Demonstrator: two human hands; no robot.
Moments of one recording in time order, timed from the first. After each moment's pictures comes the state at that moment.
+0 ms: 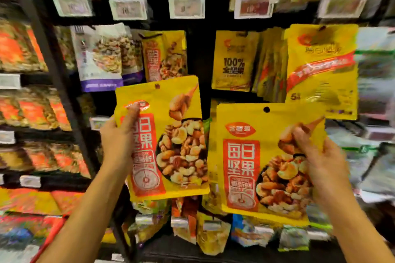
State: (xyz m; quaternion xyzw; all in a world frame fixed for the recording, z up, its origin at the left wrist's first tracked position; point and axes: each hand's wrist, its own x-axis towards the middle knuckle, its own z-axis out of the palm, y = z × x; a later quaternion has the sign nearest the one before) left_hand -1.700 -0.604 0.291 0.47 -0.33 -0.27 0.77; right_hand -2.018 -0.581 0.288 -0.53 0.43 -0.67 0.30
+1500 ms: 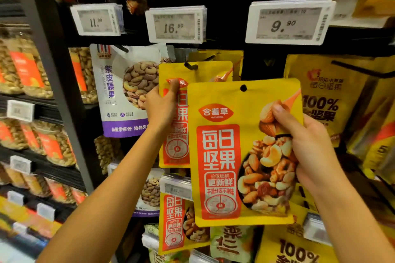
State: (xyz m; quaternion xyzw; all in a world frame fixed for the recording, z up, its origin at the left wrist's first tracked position) left_hand -1.602 -0.833 0.370 0.57 -0.39 -0.12 0.71; right_hand -1.845 -0.802 0.366 -0.57 0.28 -0.57 0.52
